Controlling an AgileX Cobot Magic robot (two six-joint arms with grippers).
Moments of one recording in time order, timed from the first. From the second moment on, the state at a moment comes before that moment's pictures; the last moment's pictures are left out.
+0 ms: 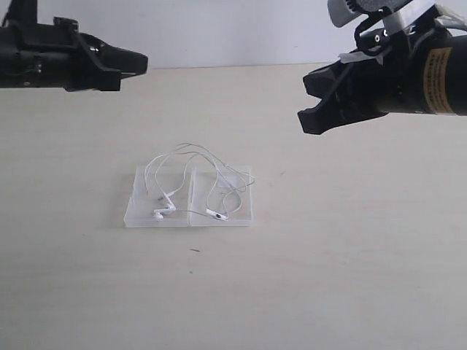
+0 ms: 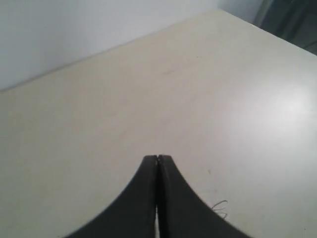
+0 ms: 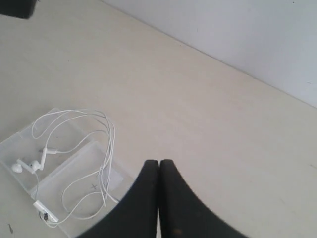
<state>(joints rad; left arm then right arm) -0.04 1.60 -0.93 -1.69 0.68 1.88 0.45 1.31 -0.73 -1.74 -0.16 1.58</state>
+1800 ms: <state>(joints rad) -0.04 0.01 -0.07 -0.24 0.16 0.05 0.45 1.30 -0.73 -1.74 -0.16 1.58</state>
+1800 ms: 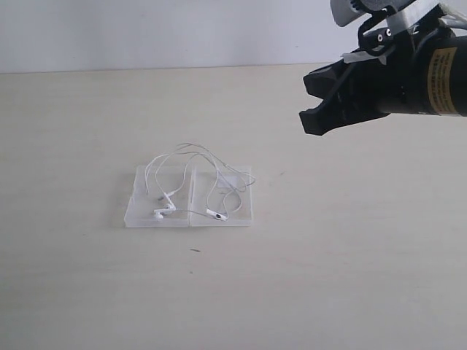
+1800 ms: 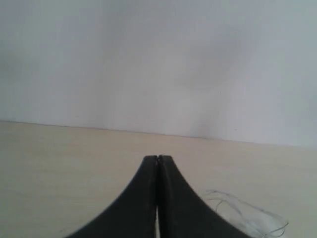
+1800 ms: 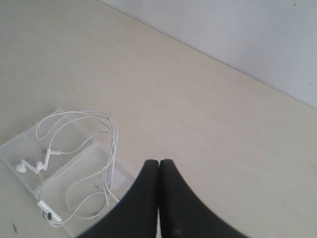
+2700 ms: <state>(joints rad) -0.04 0.01 0.00 0.19 0.27 -0.24 0.45 1.30 -0.73 -1.74 -0.16 1.58</state>
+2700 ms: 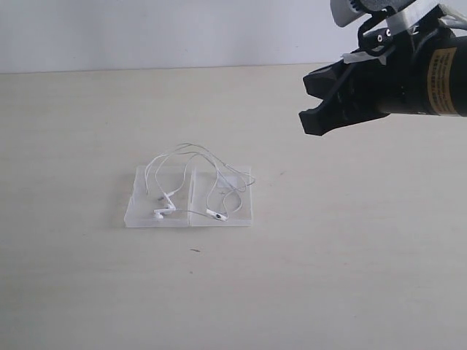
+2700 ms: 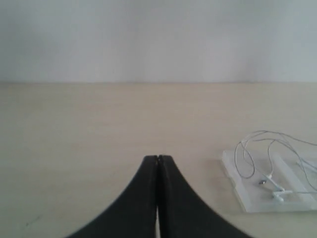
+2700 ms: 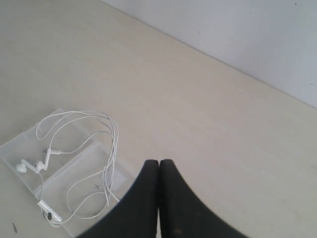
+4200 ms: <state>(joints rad) -0.04 0.01 0.00 0.28 0.36 -0.26 0.33 0.27 -0.54 -1.74 -0.18 1.67</state>
